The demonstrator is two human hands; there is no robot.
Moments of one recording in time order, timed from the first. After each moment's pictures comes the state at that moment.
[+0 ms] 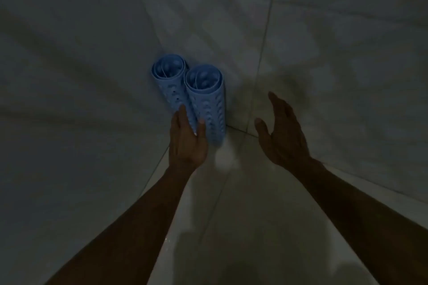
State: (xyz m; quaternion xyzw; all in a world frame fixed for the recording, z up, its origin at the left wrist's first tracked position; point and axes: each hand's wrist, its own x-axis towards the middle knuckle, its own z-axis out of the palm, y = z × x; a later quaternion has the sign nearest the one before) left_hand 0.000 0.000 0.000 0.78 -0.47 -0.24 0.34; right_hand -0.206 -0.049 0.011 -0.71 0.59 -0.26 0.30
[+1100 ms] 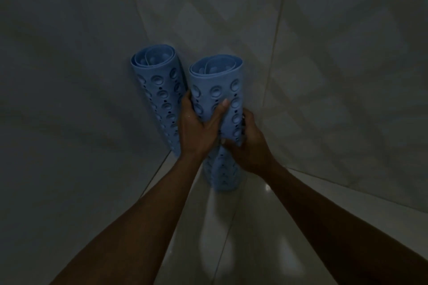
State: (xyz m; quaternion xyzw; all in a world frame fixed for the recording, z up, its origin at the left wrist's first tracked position) left_hand 0.006 -0.089 -0.114 0.58 -0.48 -0.20 0.62; right_hand -0.124 -0.113 -0.178 -0.73 0.42 -0.44 0.32
